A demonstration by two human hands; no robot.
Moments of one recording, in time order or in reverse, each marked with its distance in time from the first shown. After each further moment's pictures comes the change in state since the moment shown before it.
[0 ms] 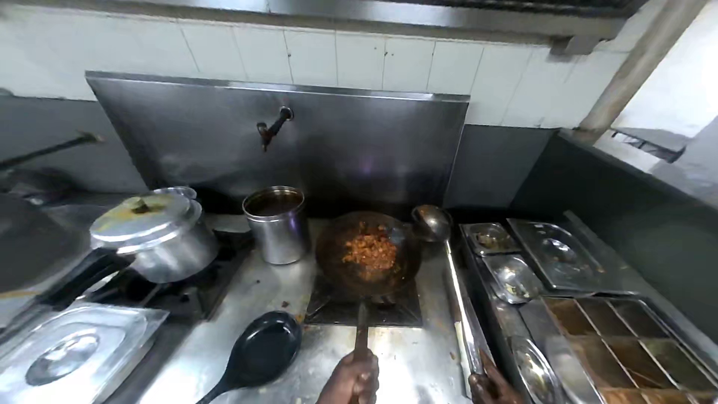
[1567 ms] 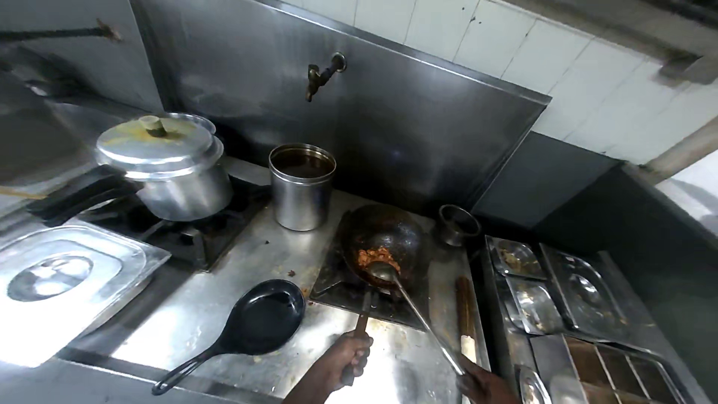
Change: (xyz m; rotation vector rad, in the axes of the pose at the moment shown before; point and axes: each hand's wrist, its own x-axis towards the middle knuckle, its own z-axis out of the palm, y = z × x) left_hand 0.087 0.011 -0.115 0.034 0.070 -0.153; right_hand 0.082 -0.041 0.018 -0.742 -0.530 0.270
